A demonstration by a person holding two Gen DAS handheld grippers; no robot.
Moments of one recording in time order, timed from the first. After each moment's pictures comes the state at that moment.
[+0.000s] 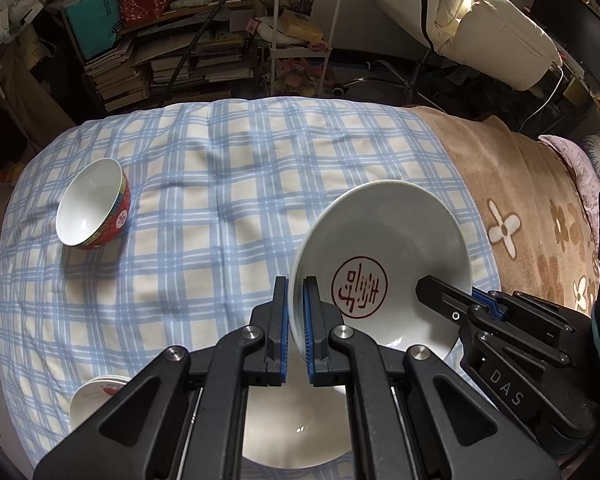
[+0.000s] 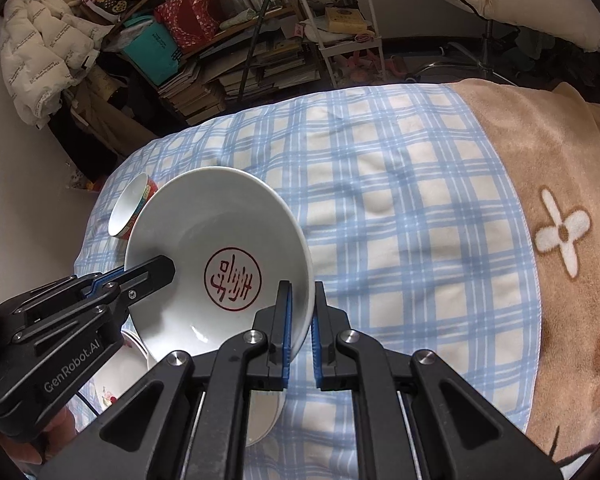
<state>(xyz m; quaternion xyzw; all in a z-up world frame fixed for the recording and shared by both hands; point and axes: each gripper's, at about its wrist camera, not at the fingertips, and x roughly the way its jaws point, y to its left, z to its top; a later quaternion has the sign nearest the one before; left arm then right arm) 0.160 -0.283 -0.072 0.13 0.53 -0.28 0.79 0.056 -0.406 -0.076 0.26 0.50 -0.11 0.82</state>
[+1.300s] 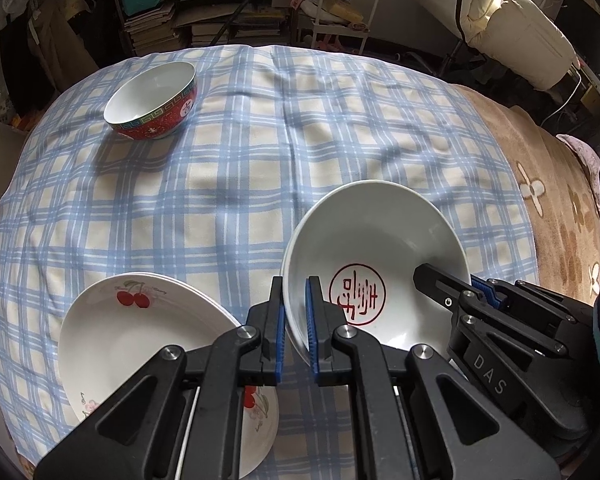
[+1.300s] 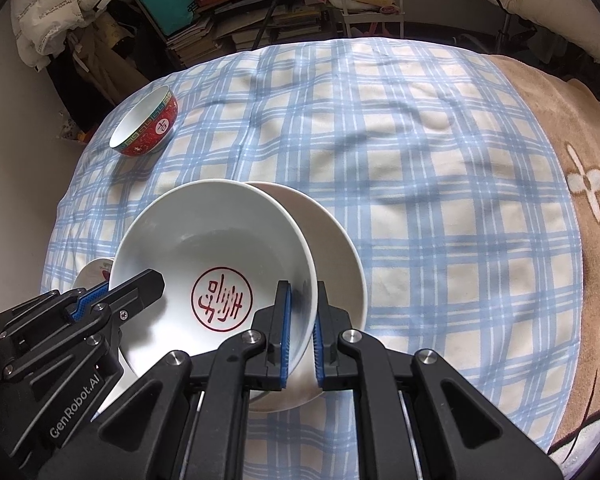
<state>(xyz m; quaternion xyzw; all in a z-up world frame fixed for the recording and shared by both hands) 0.119 -0.196 -0.118 0.10 0.55 -0.24 0.79 0.044 -0.317 -0.117 0.21 0.54 -0.11 0.81</state>
